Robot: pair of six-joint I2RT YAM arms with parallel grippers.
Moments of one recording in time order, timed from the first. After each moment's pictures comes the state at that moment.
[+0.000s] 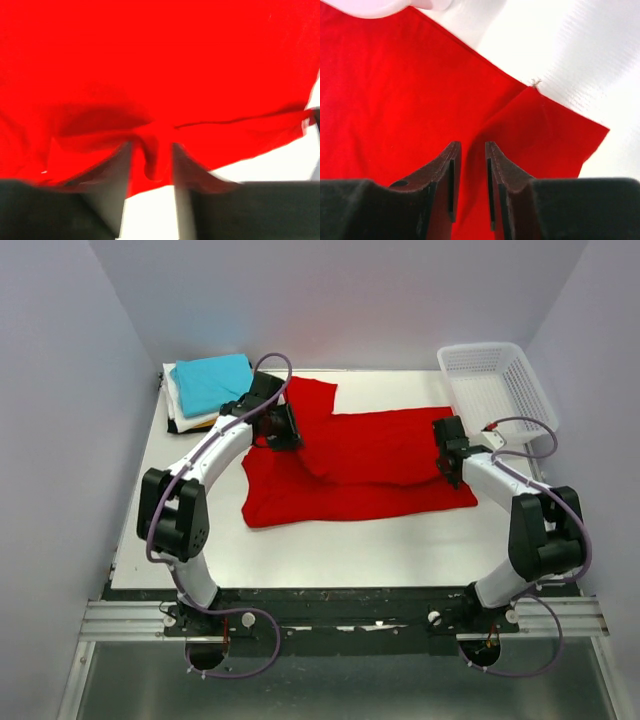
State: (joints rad) left arm -0.36 1.73 1.43 -0.61 0.19 -0.64; right arm 0.20 1.57 0.95 -0.41 0.62 1.07
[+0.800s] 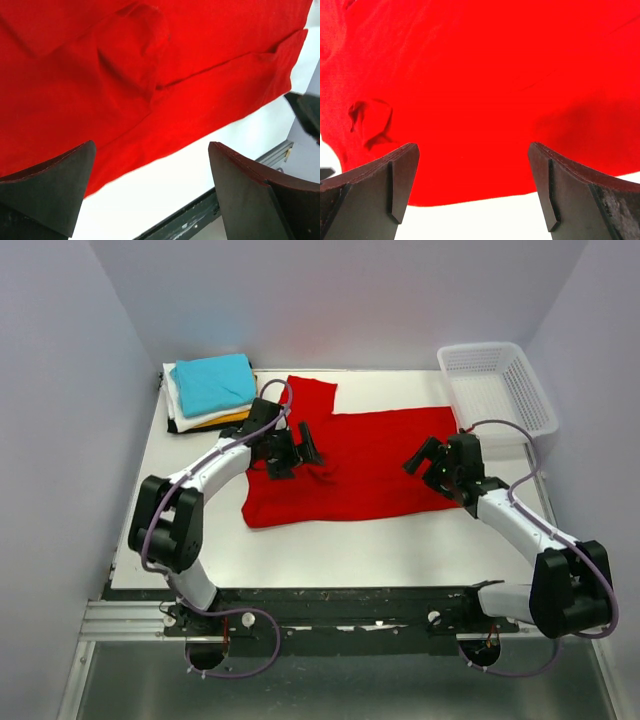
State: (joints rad) left arm -0.35 1.64 1.18 -0.44 0.38 -0.67; right arm 0.22 1.27 0.72 -0.16 0.04 0.73
